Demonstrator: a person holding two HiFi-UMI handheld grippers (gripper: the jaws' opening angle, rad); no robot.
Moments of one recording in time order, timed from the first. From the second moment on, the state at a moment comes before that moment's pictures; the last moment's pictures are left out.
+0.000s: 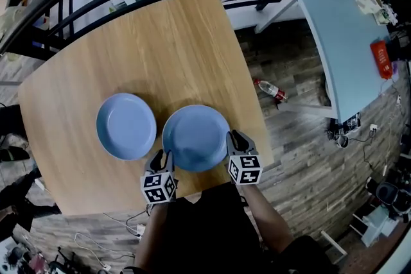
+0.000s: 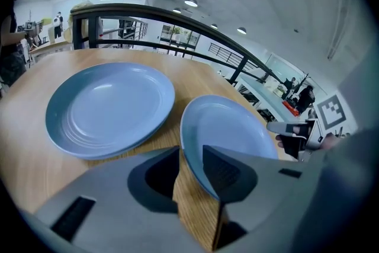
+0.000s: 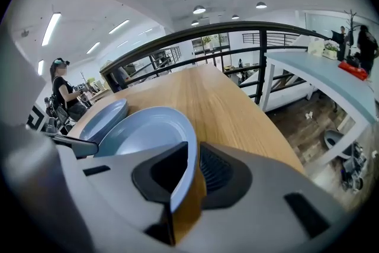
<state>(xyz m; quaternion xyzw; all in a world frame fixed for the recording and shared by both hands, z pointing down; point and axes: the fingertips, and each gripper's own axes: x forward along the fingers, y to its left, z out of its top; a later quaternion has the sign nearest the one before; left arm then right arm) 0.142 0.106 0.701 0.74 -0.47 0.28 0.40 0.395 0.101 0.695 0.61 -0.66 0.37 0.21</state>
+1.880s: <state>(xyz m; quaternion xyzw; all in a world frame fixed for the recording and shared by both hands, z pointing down) 0.140 0.106 0.712 0.74 -0.45 0.28 0.42 0.389 0.110 0.714 0.62 -0.64 0.39 0.23</state>
